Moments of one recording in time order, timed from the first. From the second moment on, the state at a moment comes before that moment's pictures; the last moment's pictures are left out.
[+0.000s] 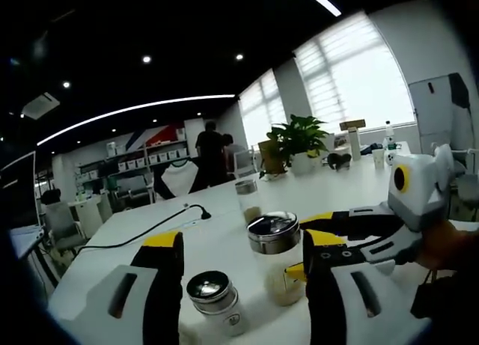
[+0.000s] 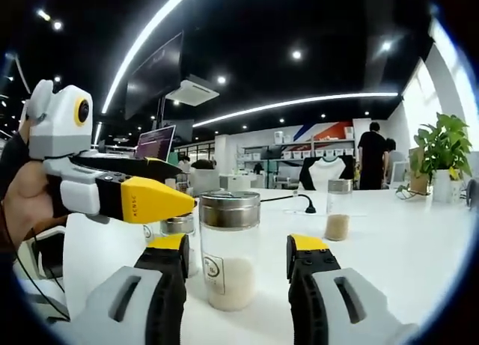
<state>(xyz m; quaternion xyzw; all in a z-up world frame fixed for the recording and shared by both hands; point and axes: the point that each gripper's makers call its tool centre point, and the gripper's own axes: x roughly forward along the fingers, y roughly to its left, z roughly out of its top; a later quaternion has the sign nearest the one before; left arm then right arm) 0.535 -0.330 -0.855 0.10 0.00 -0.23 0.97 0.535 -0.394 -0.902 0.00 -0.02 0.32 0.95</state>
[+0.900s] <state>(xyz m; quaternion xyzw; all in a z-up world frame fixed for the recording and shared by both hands) 0.533 -0.320 -0.863 0.09 0.02 -0.21 0.97 0.528 -0.428 -0.897 0.02 0.01 0.30 0.95</state>
